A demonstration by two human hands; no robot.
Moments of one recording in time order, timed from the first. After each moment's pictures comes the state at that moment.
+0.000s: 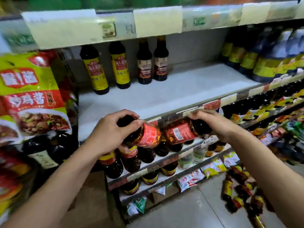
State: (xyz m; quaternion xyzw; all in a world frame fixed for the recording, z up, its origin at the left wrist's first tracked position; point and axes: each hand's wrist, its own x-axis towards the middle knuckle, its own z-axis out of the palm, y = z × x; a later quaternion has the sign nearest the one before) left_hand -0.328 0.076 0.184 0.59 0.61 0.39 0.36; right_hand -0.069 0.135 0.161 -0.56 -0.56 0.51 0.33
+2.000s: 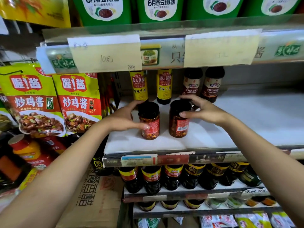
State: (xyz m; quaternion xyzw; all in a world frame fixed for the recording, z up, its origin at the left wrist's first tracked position) left_hand -0.422 0.197 0.181 0.62 0.70 0.24 0.27; right_hand -0.171 0.320 0.182 -0.32 -0.80 0.46 0.20
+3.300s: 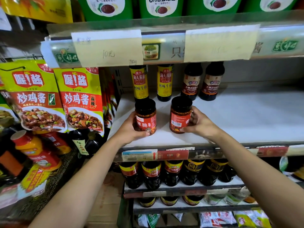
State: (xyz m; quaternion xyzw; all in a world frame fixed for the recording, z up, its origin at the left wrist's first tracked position) left_hand -0.409 0.192 0.107 0.50 0.65 0.45 0.34; right_hand -0.173 0.303 0.123 -0.34 -0.72 0.54 0.26
